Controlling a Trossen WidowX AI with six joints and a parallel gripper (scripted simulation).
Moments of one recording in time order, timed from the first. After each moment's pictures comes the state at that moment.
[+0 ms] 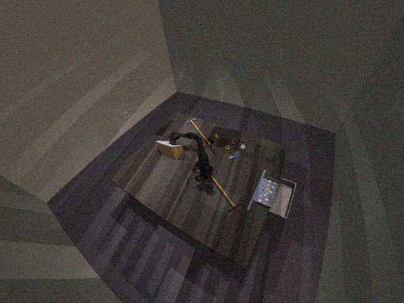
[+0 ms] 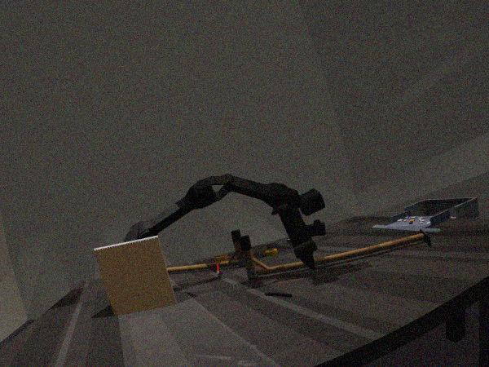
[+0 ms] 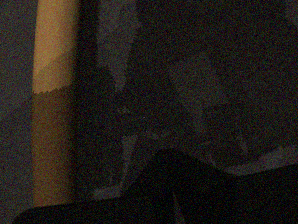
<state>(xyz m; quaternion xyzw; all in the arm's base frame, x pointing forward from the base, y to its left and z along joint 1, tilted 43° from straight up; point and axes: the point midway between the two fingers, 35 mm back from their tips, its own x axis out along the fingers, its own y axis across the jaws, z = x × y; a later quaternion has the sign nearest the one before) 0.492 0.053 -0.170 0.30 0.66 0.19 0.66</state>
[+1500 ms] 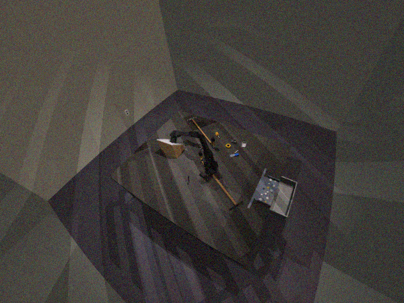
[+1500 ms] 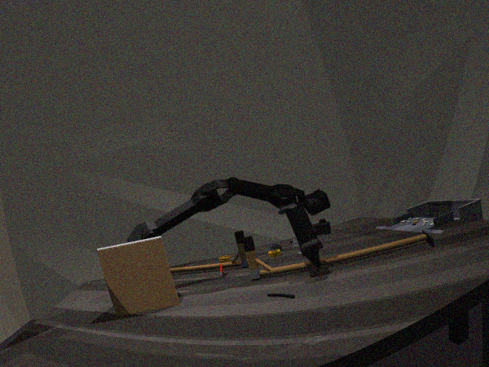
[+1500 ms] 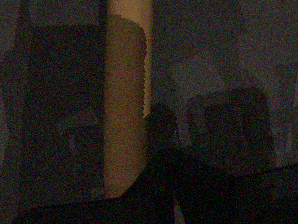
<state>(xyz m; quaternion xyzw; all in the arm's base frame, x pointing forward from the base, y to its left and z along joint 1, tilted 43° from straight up) 0.509 0.083 -0.149 0.30 0.66 0.18 0.66</state>
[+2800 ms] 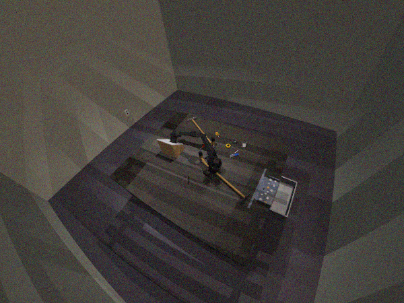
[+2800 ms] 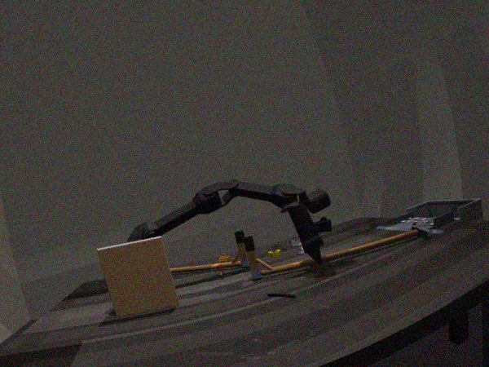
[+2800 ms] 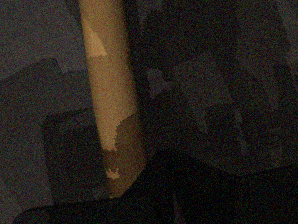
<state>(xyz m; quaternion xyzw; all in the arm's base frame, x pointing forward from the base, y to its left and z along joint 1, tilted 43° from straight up) 0.522 0.110 -0.127 0.30 0.66 0.18 0.66</state>
